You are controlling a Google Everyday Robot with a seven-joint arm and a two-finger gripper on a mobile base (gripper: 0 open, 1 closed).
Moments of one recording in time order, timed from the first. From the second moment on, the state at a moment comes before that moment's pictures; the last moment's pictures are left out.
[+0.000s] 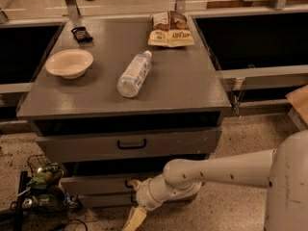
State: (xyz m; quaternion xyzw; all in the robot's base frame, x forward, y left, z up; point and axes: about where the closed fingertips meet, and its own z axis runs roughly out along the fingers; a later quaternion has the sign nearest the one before) arm 0.406 0.099 0.442 -0.60 0.69 0.35 0.23
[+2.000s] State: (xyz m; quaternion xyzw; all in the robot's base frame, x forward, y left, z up) arm 0.408 0.109 0.421 -0.62 0.65 0.38 0.20
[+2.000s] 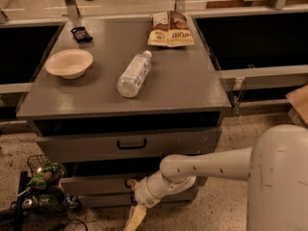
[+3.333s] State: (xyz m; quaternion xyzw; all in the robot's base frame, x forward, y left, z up) arm 0.375 0.070 0.446 -0.62 0.62 0.41 0.24
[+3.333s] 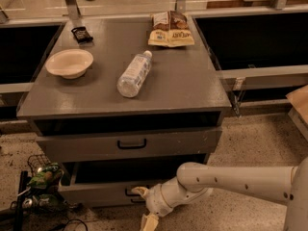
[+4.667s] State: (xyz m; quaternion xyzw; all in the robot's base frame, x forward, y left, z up) arm 0.363 0.096 0.423 -0.64 0.62 0.41 0.21
